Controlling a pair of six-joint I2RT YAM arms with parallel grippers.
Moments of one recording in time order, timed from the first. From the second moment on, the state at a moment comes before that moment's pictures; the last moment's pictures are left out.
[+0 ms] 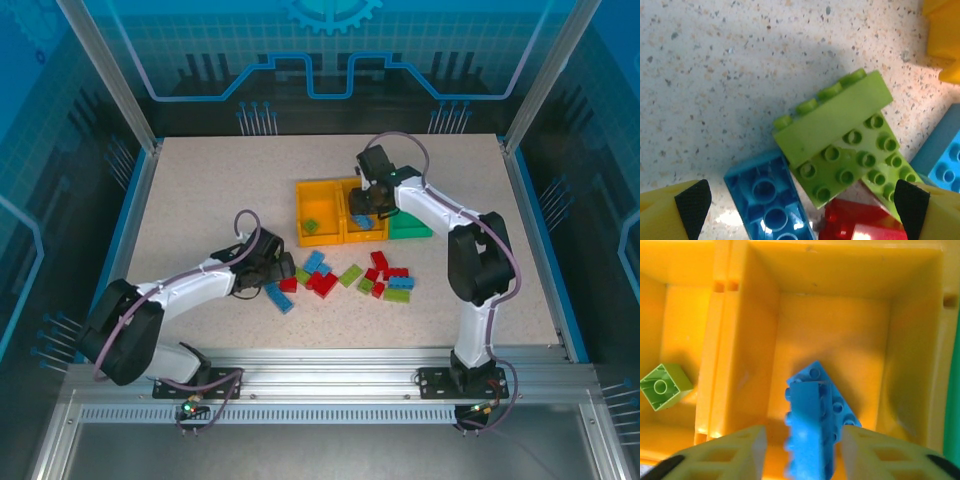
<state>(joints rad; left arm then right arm) -0.53 1.39 0.69 -0.40 -0.17 -0.82 0.44 1.96 1.58 -0.69 0.02 0.28</state>
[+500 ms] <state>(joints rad) -0.51 1.36 0.68 -0.47 -0.25 -0.82 0.76 1.61 1.19 -0.53 0.04 0.18</state>
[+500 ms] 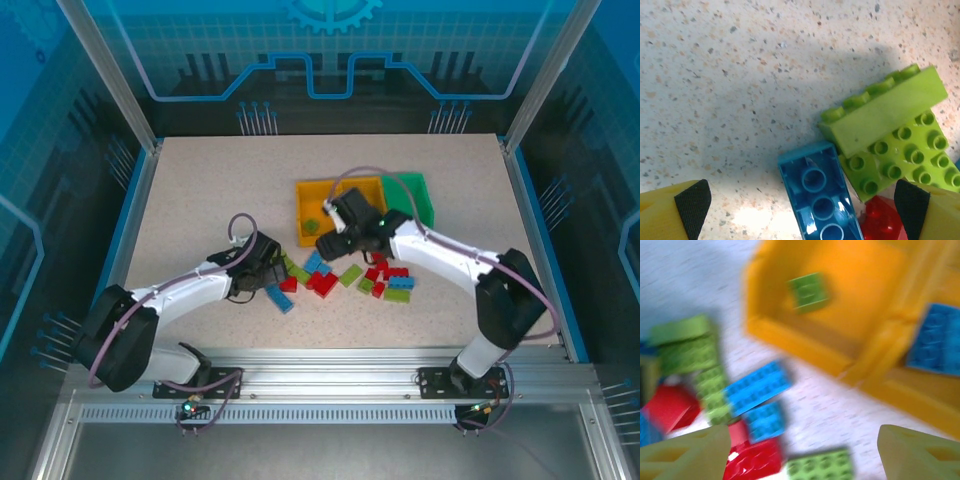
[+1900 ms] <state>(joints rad) -0.30 1.25 0.61 -0.48 -0.20 -0.80 1.14 1.98 1.31 -0.49 0.08 0.26</state>
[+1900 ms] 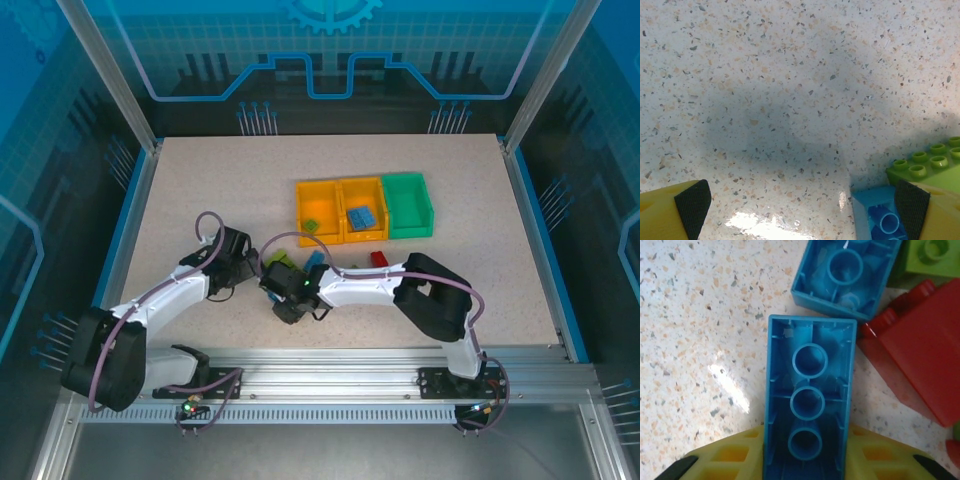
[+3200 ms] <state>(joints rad) -0.30 1.20 0.58 -0.48 -0.14 -0.79 0.44 1.91 1.45 -0.67 0.08 0.24</state>
